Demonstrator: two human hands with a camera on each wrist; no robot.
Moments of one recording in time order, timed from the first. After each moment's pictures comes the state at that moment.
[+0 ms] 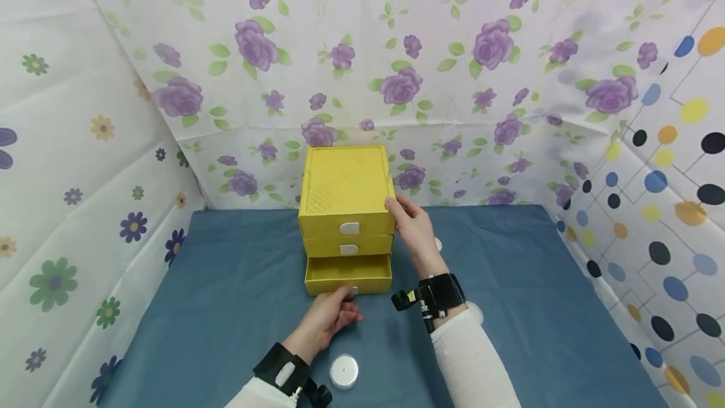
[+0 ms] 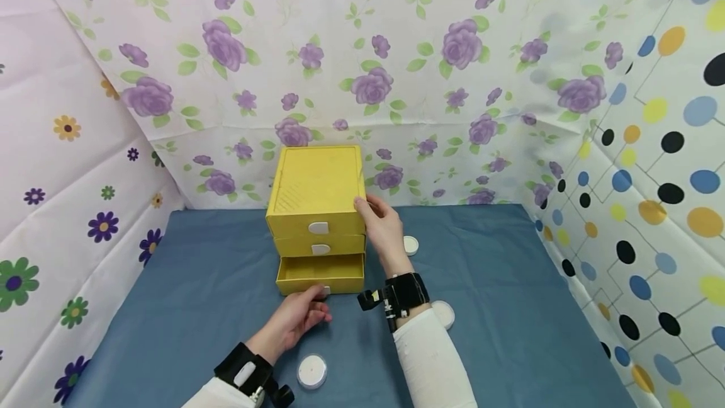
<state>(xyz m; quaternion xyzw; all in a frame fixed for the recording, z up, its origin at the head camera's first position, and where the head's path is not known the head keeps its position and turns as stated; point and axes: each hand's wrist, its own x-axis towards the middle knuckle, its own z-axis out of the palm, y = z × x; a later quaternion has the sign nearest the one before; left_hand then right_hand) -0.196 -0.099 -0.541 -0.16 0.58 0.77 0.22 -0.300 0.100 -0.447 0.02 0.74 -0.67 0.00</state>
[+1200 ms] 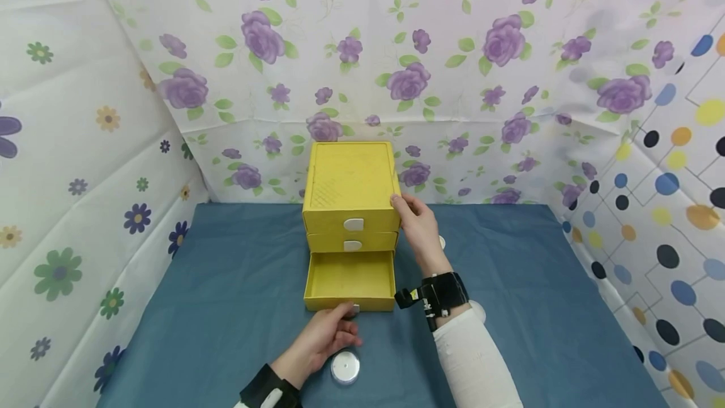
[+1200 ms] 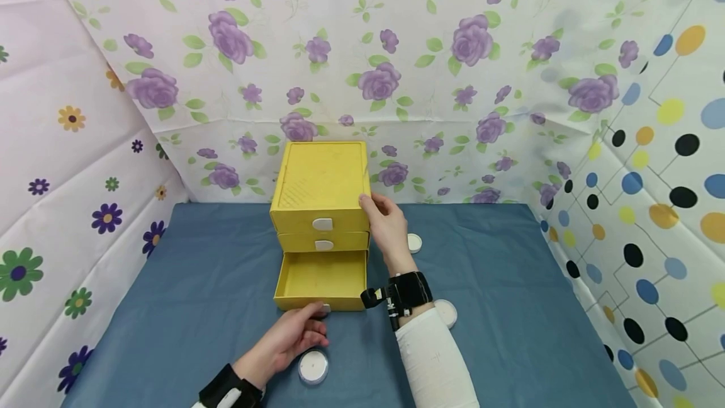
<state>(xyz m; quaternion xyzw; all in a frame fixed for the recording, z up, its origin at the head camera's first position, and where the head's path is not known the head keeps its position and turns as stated) -0.162 -0.109 -0.545 -0.14 0.57 0.76 0.27 -0.301 0.099 -0.449 0.03 0.75 -0.66 -0.01</state>
